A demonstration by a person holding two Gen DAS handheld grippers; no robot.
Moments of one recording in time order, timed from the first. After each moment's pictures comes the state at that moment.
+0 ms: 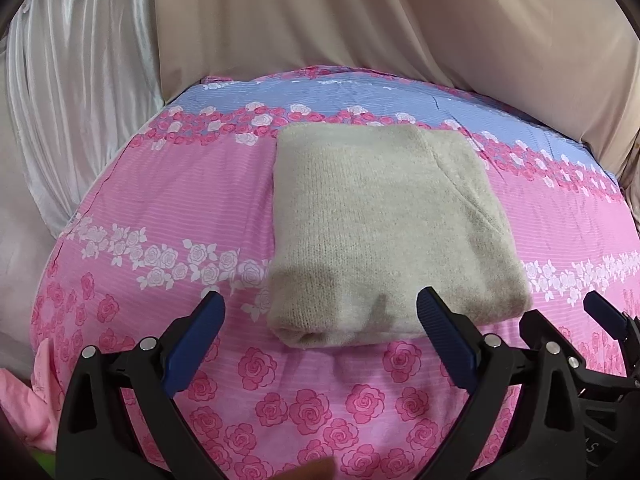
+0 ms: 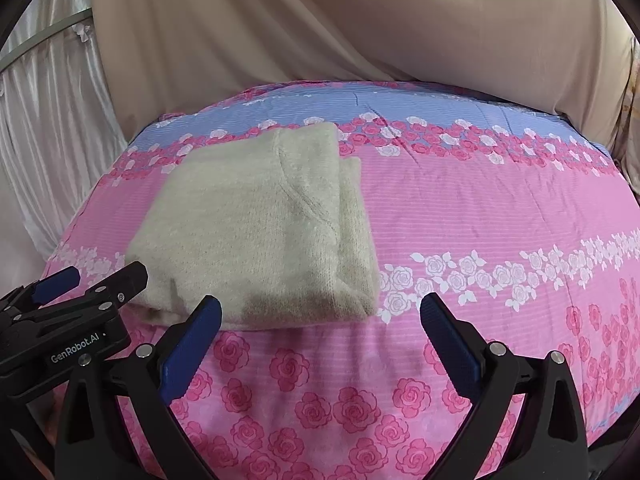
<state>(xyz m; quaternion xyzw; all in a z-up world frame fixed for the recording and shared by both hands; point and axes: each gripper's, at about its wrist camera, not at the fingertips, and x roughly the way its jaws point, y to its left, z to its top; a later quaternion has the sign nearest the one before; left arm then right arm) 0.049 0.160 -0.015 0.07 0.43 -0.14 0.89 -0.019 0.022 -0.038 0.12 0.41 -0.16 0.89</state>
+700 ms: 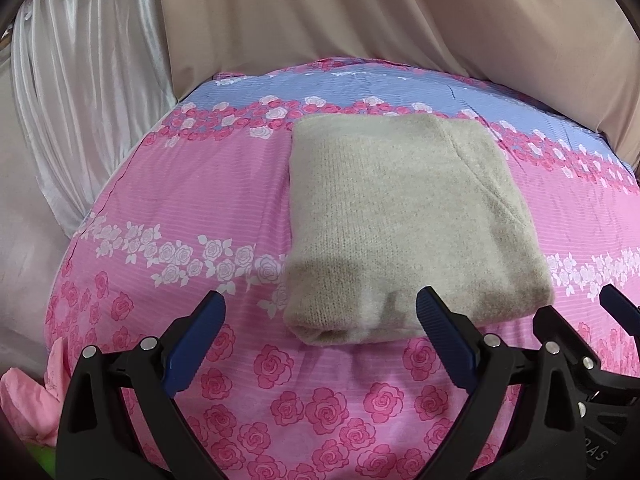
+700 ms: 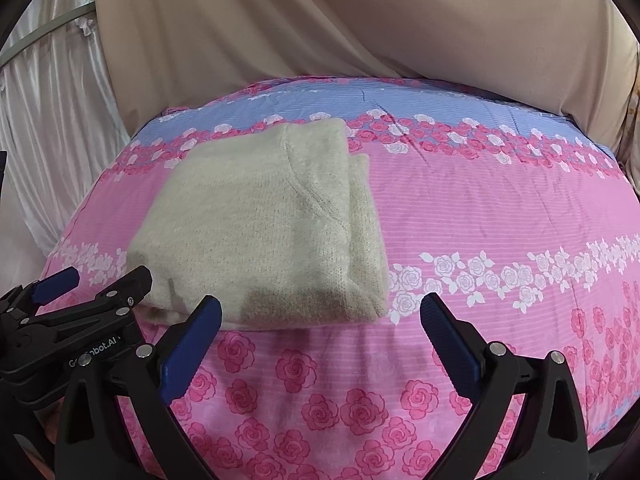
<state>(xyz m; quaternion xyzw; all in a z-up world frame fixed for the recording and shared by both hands) 0.054 0.160 -0.022 0.09 0.44 -0.11 0.89 -0.011 0.026 -0.041 0.12 0.42 -0.15 0.89</state>
